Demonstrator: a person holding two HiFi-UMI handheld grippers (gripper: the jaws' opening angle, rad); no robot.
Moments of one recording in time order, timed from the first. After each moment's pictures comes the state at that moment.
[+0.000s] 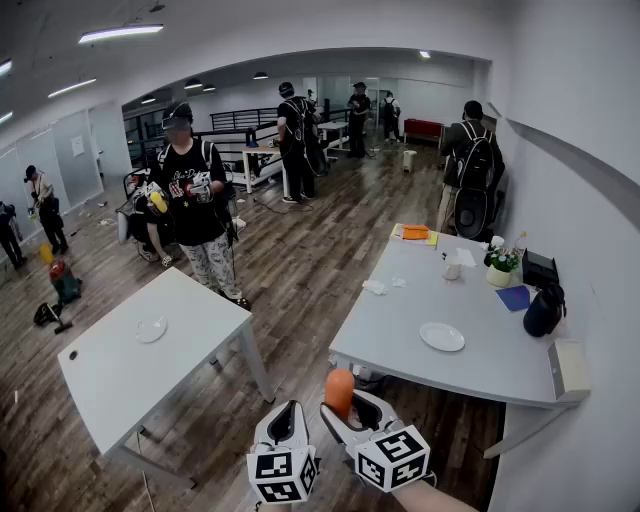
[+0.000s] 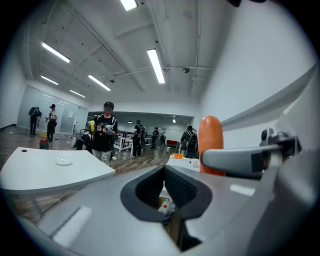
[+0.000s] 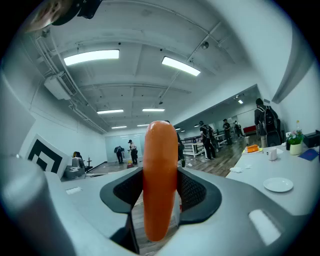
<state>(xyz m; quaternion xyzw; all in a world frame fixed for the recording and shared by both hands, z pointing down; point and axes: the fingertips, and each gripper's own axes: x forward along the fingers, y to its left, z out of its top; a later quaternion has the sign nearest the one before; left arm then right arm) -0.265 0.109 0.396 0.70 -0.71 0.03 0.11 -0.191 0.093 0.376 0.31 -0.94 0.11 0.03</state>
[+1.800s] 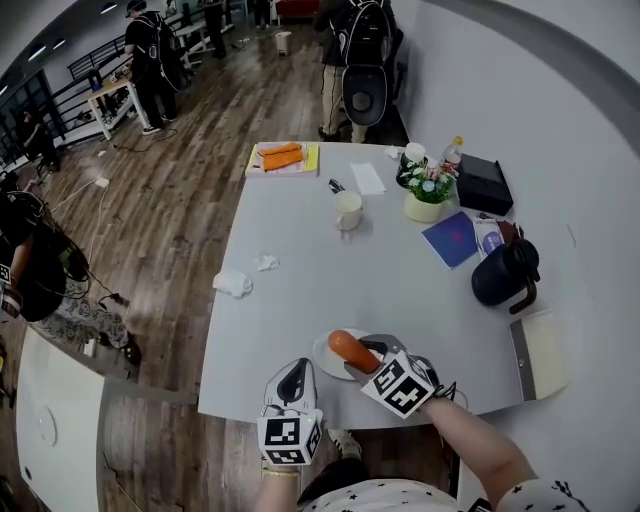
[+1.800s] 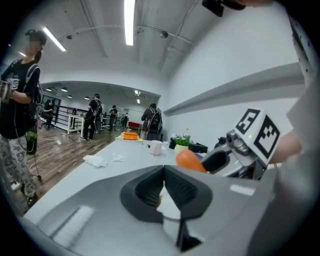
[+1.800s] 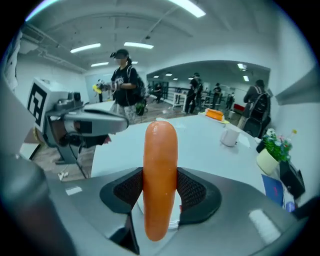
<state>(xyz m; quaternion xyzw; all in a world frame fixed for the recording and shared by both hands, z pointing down) -0.002 -0.326 0.533 0.83 -0.53 0.08 0.15 0.089 -0.333 0.583 0.32 -0.86 0.09 0.40</state>
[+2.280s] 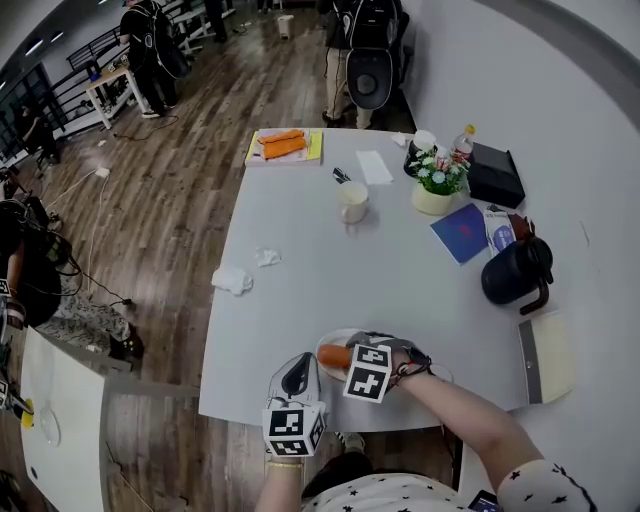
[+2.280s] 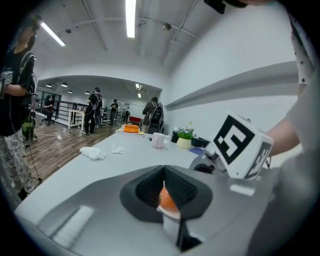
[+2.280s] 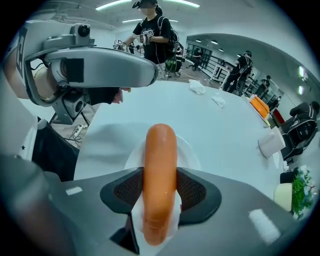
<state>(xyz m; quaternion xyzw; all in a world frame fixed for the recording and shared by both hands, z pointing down) 0.002 -0.351 0.567 0.83 -0.52 0.11 0.18 0.070 -0.339 0.667 0.13 -0.79 0.03 0.59</state>
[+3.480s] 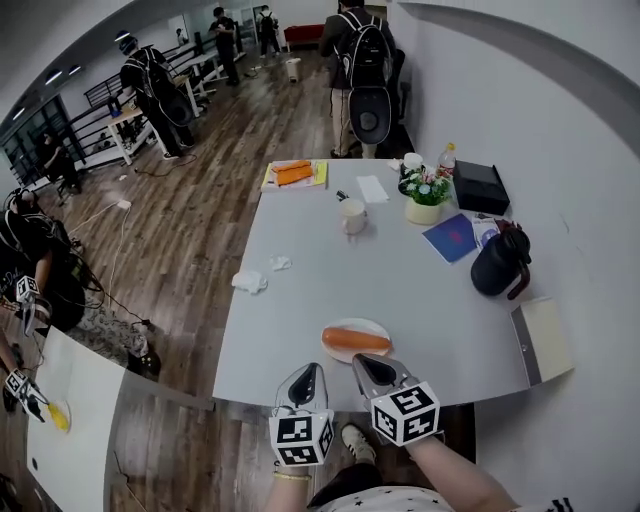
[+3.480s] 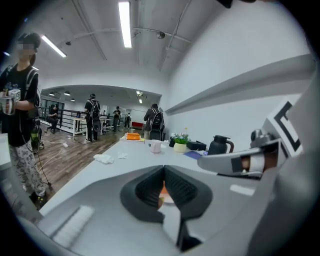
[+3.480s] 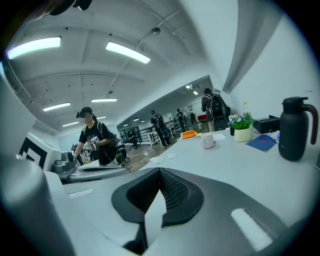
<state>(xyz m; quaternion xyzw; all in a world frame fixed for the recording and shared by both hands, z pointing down) 0.001 -0.263 0.515 0.82 -0.54 0.10 0.15 0.082 -0.265 0.513 0.49 -0.84 0.20 0.09</state>
